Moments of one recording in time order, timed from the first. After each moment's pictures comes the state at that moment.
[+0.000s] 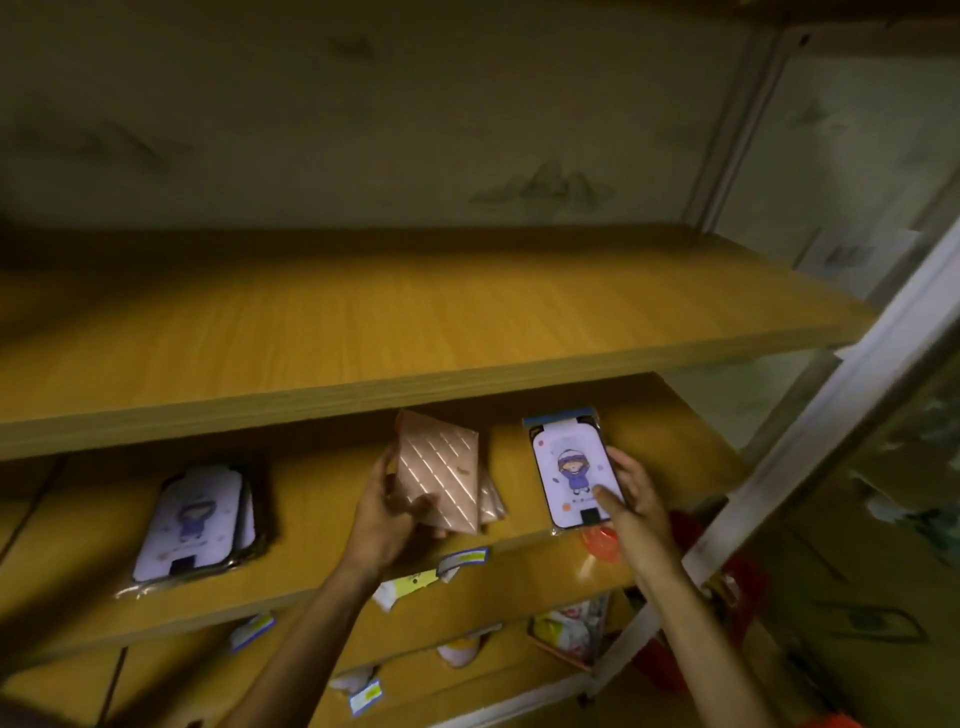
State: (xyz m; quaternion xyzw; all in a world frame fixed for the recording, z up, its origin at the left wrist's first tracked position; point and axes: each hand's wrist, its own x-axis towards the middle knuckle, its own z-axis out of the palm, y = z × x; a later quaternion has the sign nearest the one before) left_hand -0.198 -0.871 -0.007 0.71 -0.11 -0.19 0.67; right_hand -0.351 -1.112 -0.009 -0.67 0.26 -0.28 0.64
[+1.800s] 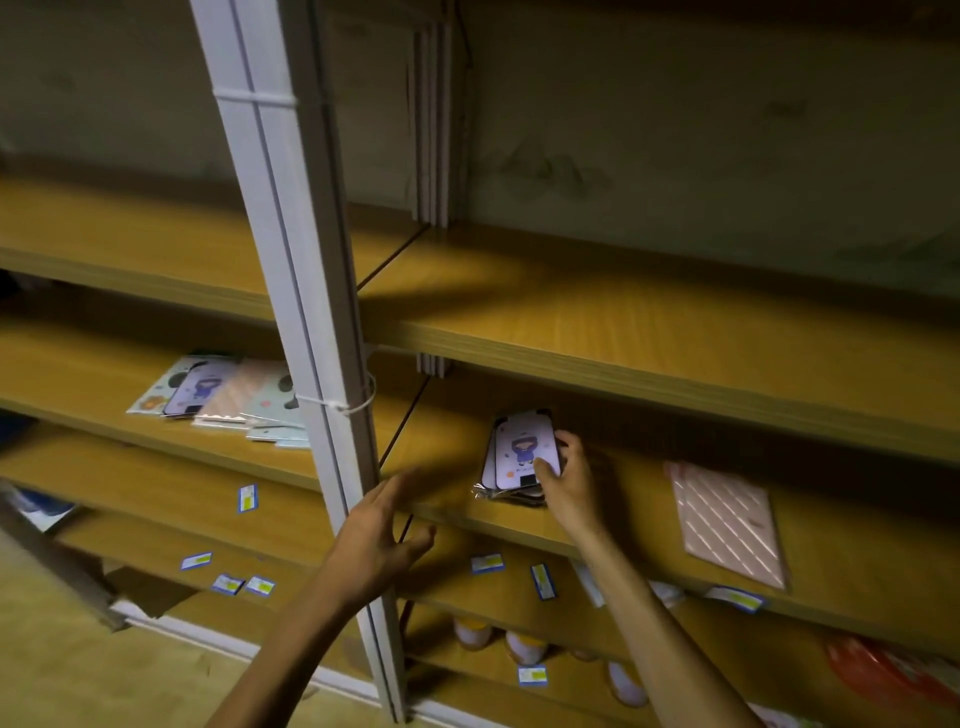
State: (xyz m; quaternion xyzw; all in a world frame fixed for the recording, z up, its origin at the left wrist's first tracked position) left_hand -0.225 -0.532 0.011 0.90 -0.13 0.06 0.41; right_hand -0.162 -0.781 -0.006 -0.82 0.14 -0.07 0.55
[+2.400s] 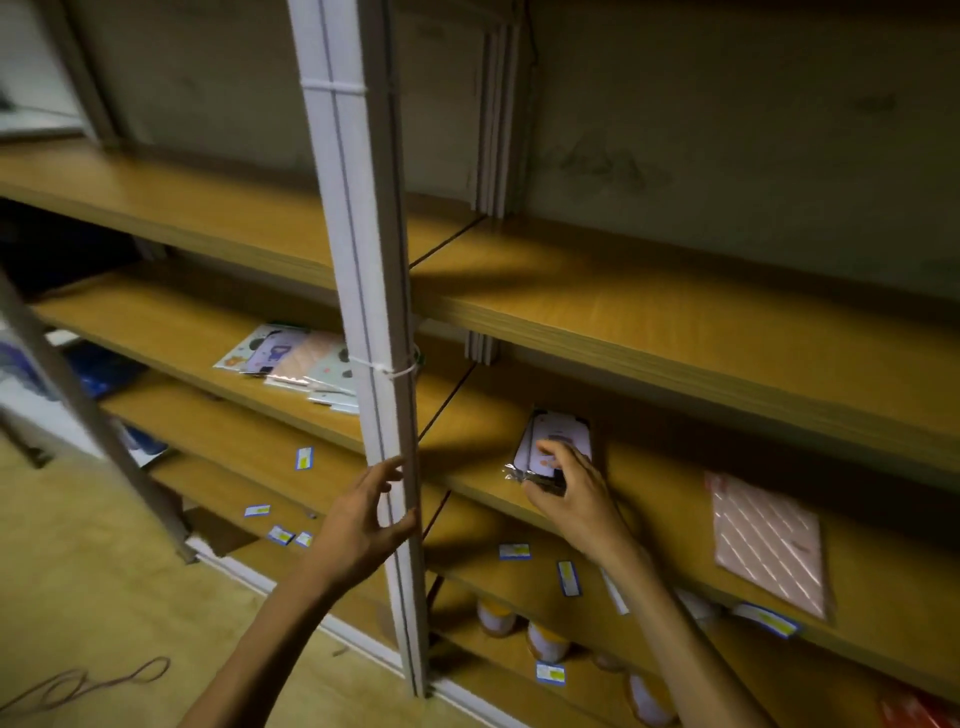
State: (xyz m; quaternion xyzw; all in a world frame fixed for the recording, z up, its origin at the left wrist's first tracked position) left_hand -0.266 -0.503 0.004 0.91 -0.04 0.11 0.40; right_hand -0.203 -0.778 0.009 -0.91 -0.12 -0.03 0.40
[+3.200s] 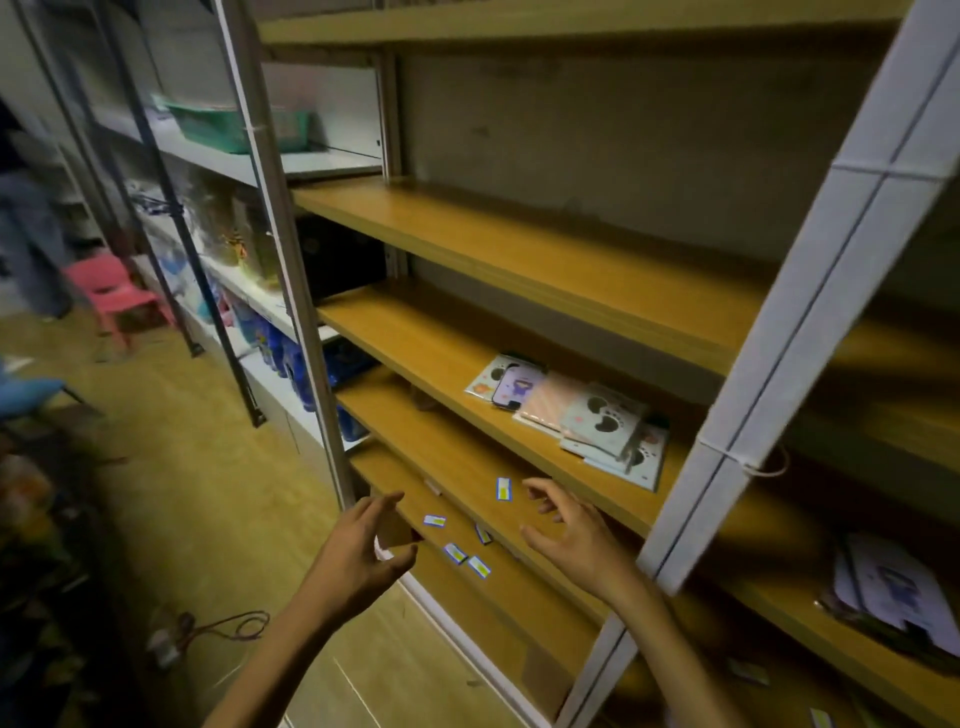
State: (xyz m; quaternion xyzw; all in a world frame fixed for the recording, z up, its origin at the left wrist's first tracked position) left_hand -0.340 -0.204 -0.002 0.93 0.12 0.15 0.32; right_hand -0.195 -0.454 0.001 -0.87 -0.32 0.08 0.38
